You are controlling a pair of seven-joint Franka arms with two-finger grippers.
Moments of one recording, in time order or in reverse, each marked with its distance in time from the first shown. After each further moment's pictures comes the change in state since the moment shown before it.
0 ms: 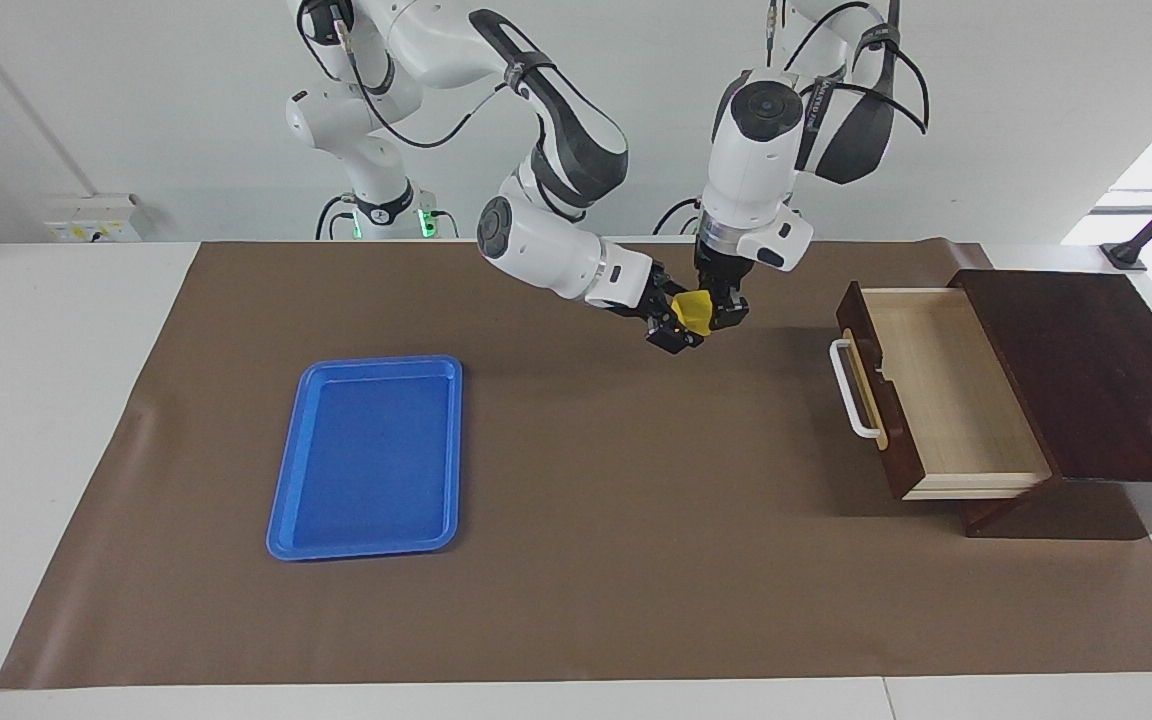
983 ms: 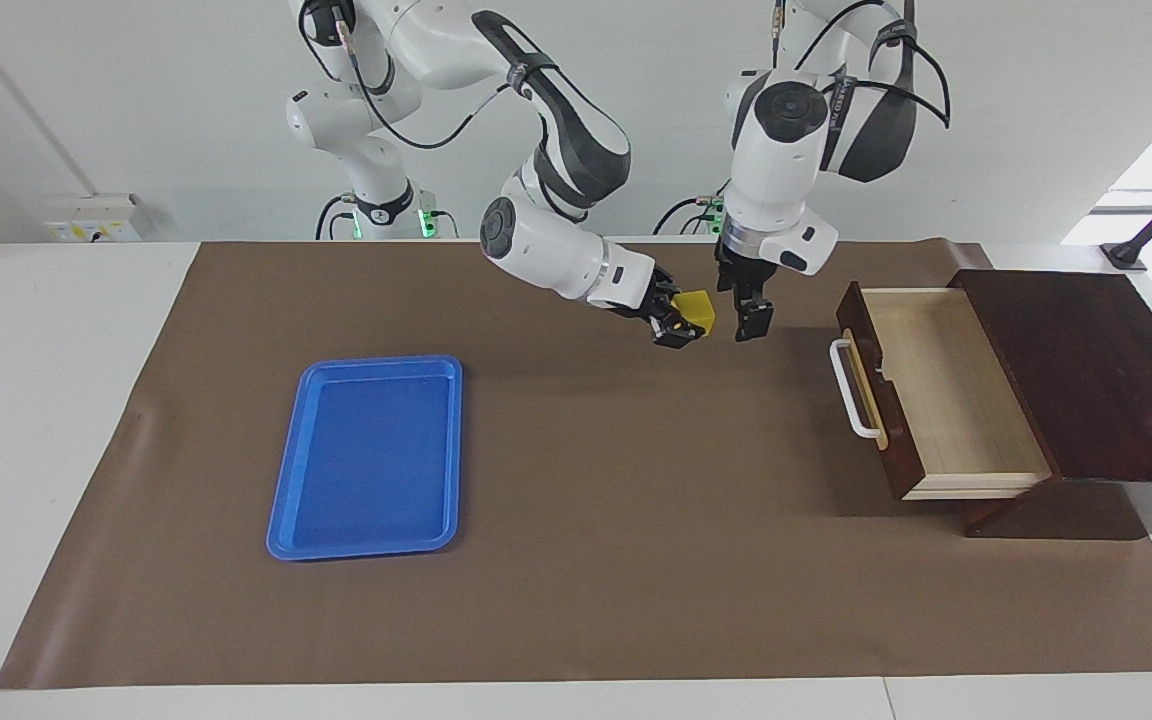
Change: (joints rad) left arm 0.068 -0.010 0.024 0.000 0.036 -0.001 0.139; right arm -0.003 0.002 -0.005 0.005 -0.014 0.000 0.014
